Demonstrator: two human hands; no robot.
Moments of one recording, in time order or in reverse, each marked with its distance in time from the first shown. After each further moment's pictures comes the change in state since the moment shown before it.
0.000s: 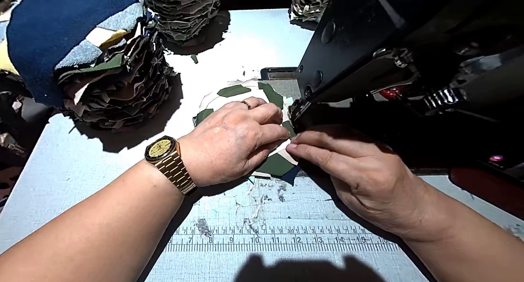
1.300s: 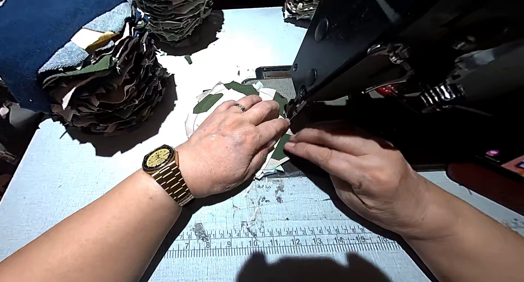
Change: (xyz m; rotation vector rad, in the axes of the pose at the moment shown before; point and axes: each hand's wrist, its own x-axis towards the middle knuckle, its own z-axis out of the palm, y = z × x) left_hand -0.001 0.008 0.007 0.079 0.054 -0.089; right_hand 0.000 0.000 -0.002 -0.035 0.002 -0.010
